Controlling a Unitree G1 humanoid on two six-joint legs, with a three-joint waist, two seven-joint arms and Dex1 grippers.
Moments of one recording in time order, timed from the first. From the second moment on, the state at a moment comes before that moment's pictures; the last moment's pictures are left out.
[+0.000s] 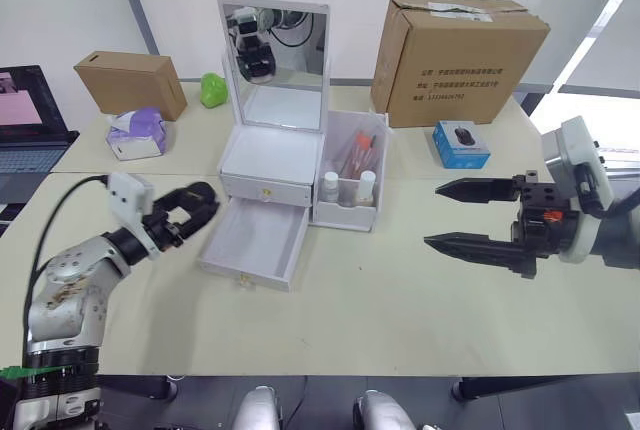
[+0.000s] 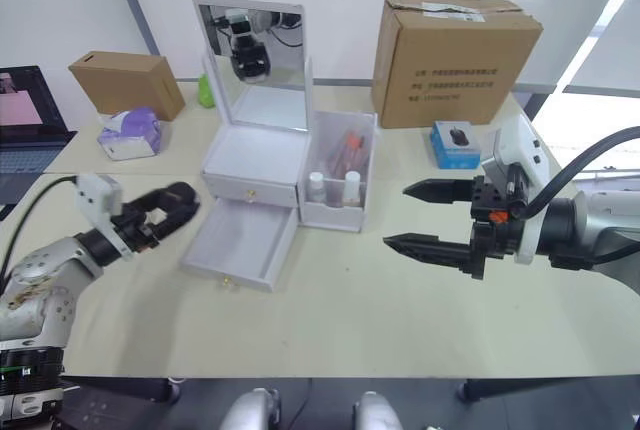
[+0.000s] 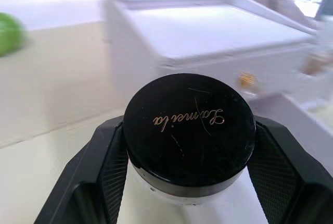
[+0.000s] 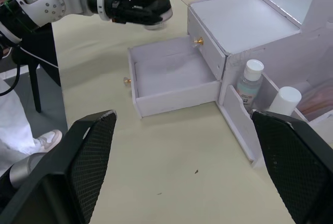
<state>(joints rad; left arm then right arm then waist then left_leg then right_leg) -0.24 0.65 0.26 0.01 -0.50 0.33 -0.86 -0.34 -1.13 -0.36 -0.54 1.16 0.97 0.82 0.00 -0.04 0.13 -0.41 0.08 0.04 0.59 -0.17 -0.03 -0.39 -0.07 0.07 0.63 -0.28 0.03</state>
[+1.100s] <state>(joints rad) -0.22 0.69 0.16 0.18 -0.39 0.12 -1.09 -0.40 -1.12 -0.33 -0.60 1.28 1.00 0.62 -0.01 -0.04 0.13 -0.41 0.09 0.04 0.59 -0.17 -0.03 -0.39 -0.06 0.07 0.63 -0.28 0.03</state>
